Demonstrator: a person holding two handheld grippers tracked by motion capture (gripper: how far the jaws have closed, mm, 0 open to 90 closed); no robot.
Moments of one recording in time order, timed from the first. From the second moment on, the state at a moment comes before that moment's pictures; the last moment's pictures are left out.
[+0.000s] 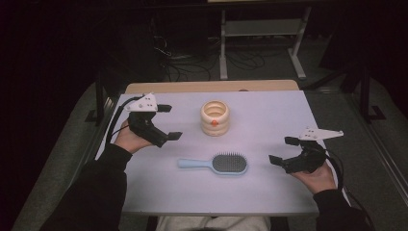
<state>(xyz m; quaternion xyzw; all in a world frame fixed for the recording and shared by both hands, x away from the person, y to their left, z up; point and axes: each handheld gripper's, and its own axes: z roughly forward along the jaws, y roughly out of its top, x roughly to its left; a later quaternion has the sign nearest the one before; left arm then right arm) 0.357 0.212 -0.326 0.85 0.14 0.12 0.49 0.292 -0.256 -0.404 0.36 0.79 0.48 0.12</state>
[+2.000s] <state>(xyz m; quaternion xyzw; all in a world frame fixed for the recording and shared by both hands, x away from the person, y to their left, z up) 0.362 0.112 -0.372 0.91 0.05 0.03 0.41 0.290 -0.253 -0.404 0.35 0.80 0.47 0.11</state>
